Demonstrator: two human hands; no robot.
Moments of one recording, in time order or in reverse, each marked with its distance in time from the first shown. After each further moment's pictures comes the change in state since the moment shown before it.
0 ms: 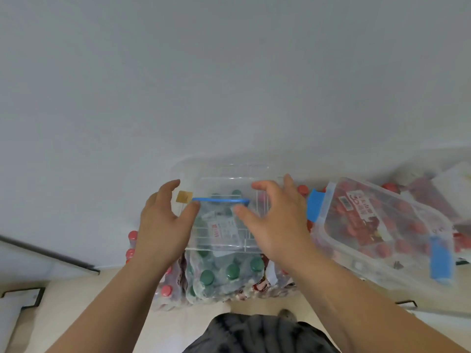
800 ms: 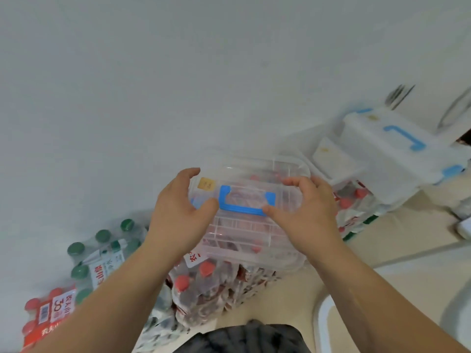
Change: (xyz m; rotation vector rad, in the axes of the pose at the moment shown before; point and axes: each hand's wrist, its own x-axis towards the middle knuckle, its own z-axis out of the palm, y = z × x) left_hand -0.059 0.191 0.187 -0.007 -0.294 0.362; right_hand -0.041 0.185 -0.209 0.050 0.439 0.187
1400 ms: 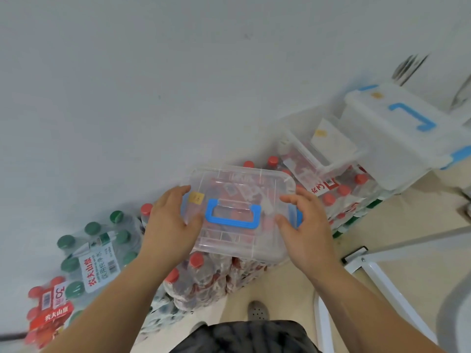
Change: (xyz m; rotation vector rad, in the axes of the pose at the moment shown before) left_hand -0.012 -0.040 0.037 0.250 -0.037 -0.017; right_hand -0.013 0.073 0.014 0.172 -0.046 -0.002
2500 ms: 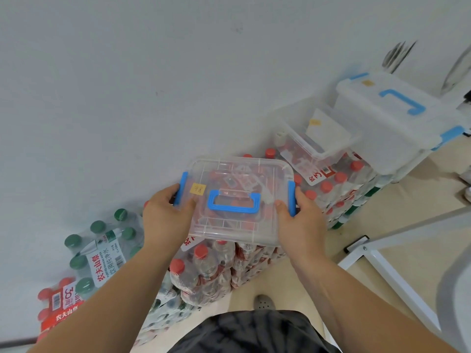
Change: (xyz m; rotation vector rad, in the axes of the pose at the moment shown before) left_hand 0.006 -0.014 0.010 -0.229 0.205 -0.090; right_hand -0.013 0.003 0.027 0.131 0.164 0.225
